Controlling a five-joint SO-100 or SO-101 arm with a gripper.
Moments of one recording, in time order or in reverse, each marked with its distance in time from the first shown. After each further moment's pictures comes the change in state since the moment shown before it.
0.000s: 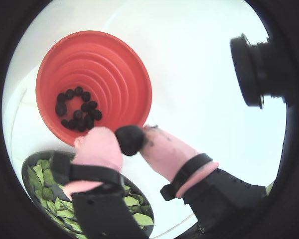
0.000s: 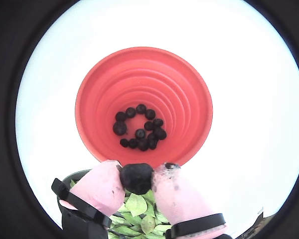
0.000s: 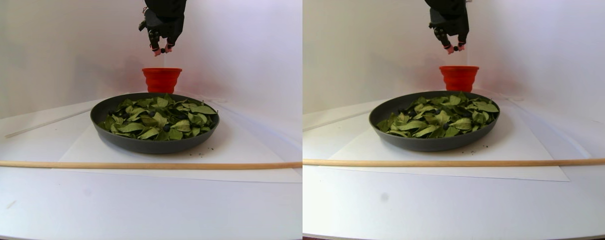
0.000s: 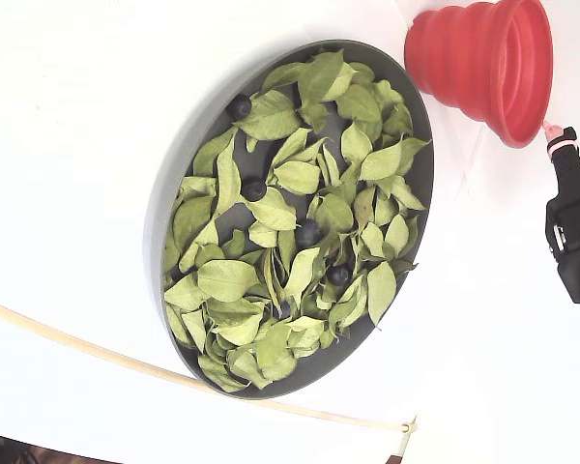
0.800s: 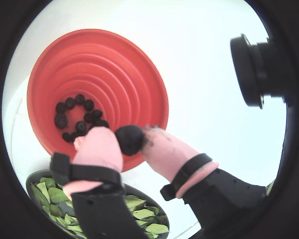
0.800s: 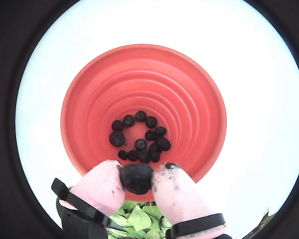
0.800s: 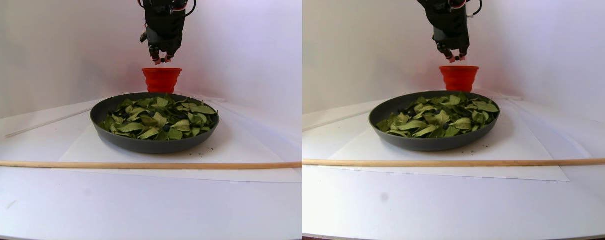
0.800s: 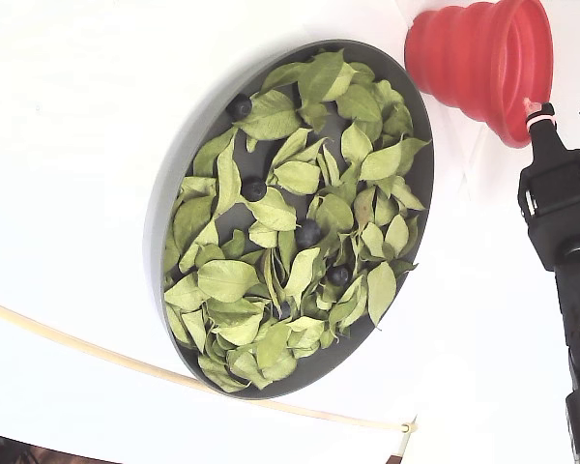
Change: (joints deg) arm 0.0 -12.0 -8.1 -5.9 2.5
